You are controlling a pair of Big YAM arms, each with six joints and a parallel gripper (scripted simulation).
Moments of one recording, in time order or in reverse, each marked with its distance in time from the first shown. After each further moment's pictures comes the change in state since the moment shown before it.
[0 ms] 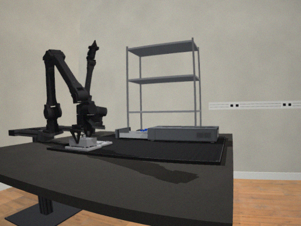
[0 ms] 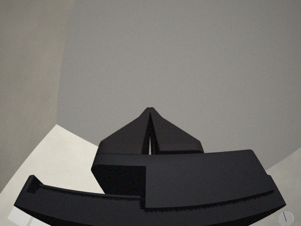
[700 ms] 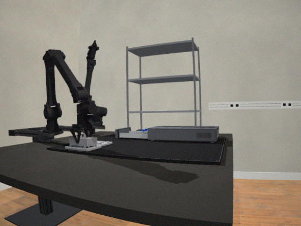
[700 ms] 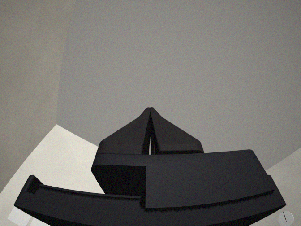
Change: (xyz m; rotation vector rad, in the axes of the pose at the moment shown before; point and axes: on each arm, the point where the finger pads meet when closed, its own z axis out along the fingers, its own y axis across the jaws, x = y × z) left arm 0.000 0.000 0.000 0.000 0.000 0.000; right arm -0.003 -0.001 -0.002 0.001 -0.002 0.001
